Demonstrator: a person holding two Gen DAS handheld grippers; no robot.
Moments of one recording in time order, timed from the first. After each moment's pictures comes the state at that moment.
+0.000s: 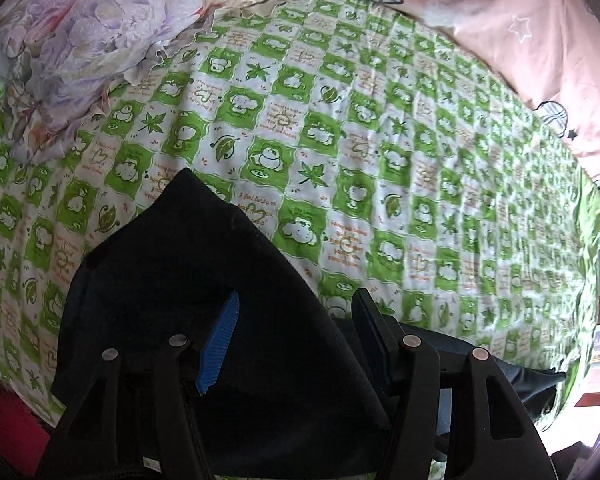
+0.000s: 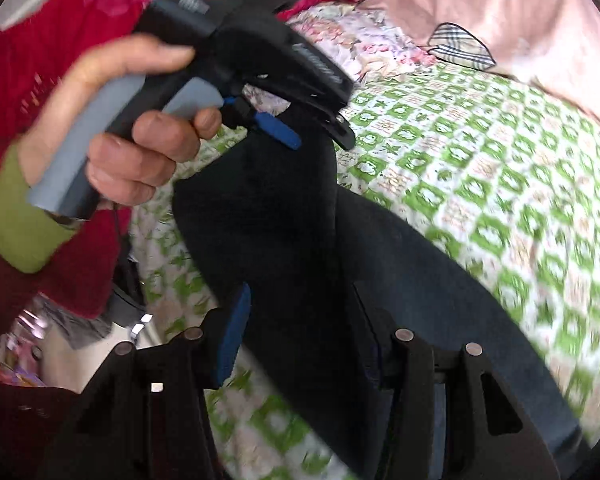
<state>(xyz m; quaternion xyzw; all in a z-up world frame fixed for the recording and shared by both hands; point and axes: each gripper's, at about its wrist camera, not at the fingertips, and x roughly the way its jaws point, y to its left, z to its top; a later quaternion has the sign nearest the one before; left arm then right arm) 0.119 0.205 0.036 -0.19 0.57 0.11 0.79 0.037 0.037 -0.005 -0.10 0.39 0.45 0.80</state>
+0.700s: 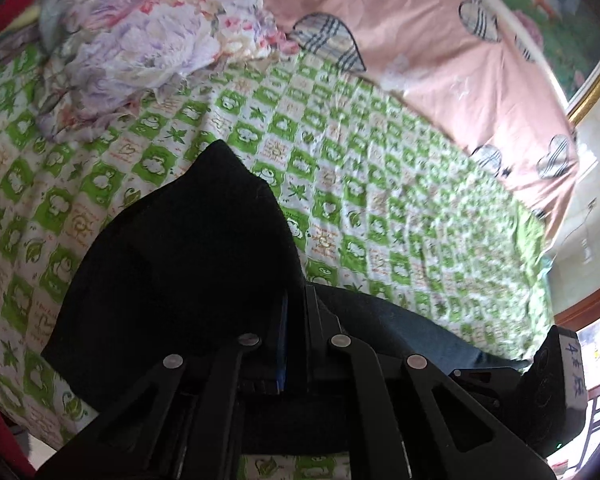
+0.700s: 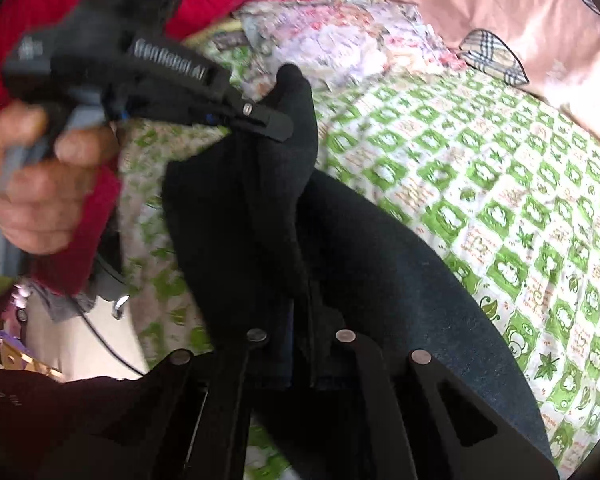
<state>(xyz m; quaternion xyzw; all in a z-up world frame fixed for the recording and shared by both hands) 0.007 0.227 0.056 -0.26 0.43 0.04 0.86 0.037 0.050 0.010 -0.13 0.37 0.49 0.78</state>
